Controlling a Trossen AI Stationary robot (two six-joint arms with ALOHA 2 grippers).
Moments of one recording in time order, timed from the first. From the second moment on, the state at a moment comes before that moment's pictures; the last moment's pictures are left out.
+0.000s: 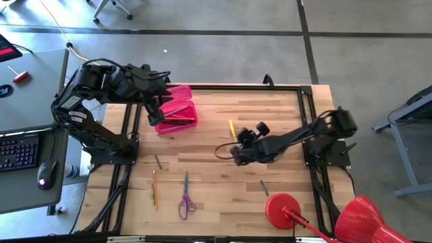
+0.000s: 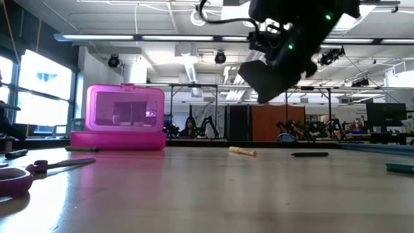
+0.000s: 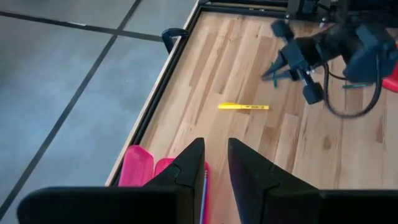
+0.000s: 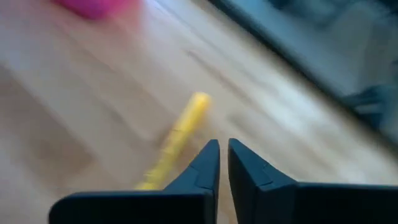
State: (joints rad) left arm 0.02 1.40 2.16 -1.52 -0.37 -0.10; right arm 0.21 1.67 1.00 -0.50 0.91 0.79
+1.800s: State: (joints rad) left arm 0.02 1.40 2.16 -1.48 -0.38 -0.08; right arm 0.13 2.27 0.73 0.92 1.01 0.65
